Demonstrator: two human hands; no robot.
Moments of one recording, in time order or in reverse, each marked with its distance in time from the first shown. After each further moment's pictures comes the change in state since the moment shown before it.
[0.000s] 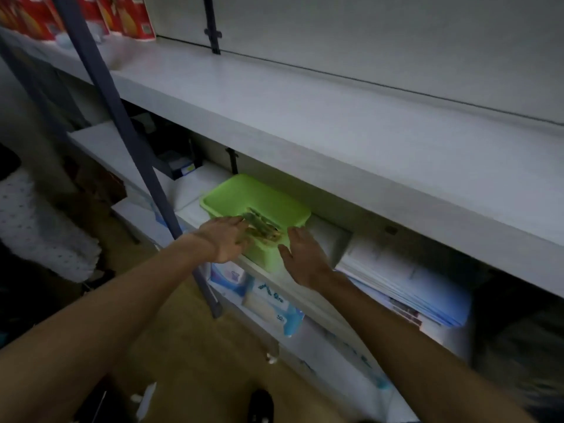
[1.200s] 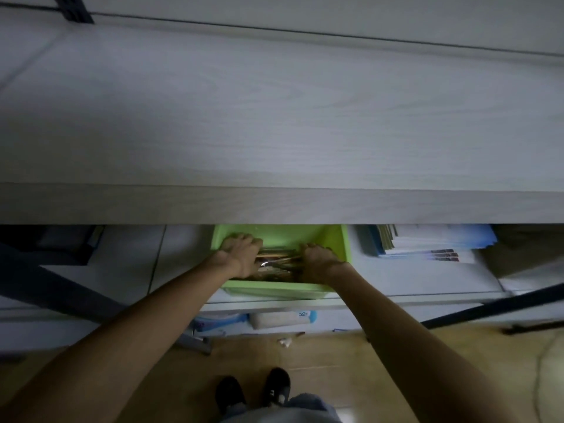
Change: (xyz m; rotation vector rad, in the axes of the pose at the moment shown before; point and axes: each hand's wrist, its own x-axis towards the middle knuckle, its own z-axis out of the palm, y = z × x) left_hand 0.260 -0.121 0.046 0.268 -0.047 0.648; right_hand 0.169 -0.034 0.086 -0.085 -0.323 0.768
